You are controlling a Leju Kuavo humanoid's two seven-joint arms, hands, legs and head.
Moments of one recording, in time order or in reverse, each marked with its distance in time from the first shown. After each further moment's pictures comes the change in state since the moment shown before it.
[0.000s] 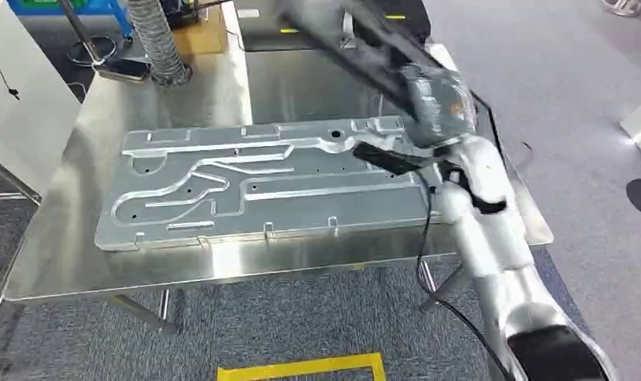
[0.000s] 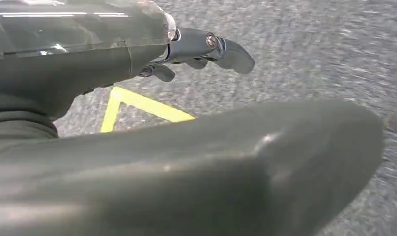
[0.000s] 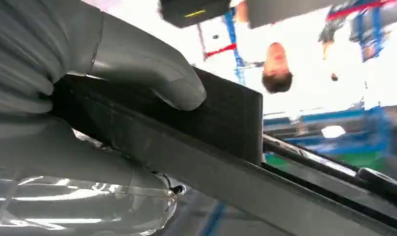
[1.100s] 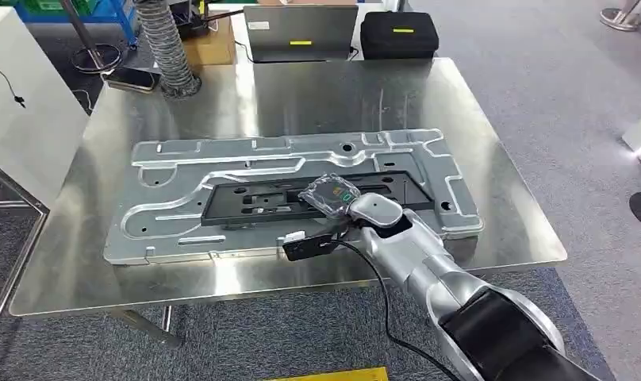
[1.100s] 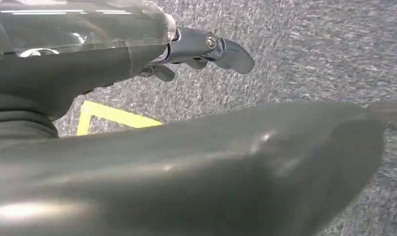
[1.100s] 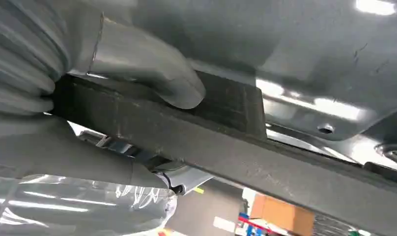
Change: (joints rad) left arm -0.011 0.002 -0.043 0.001 -0.052 0.024 -0.065; right arm -0.127 0.219 0.336 0.819 0.048 0.186 -0.172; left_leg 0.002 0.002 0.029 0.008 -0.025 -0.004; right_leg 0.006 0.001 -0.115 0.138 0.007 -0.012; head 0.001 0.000
